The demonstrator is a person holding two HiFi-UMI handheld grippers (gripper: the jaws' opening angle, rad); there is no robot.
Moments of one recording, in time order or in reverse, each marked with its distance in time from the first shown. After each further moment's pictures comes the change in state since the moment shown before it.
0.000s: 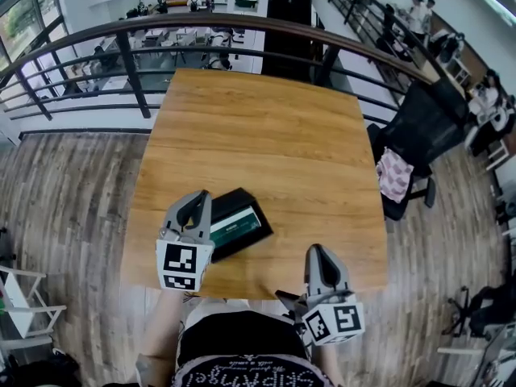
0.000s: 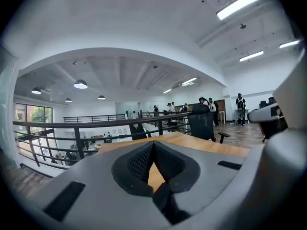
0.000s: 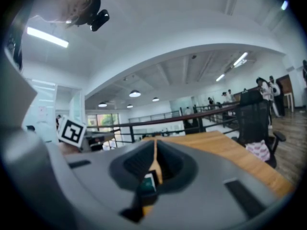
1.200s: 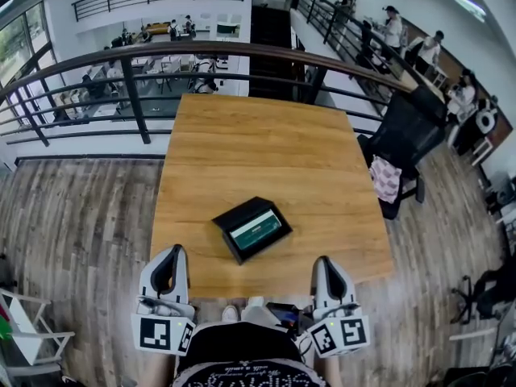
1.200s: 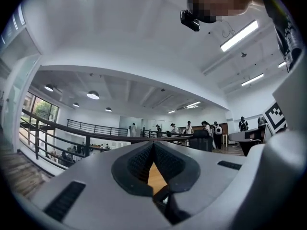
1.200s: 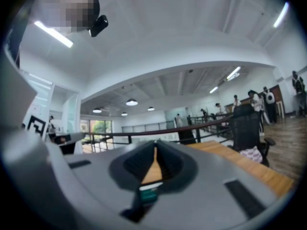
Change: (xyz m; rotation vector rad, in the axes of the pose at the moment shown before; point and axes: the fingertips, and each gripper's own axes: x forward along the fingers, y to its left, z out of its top) left arm -0.213 0.065 0.043 -0.135 -0.235 0.027; right arm -0.066 0.112 0.027 -0.021 -0.130 -0.091
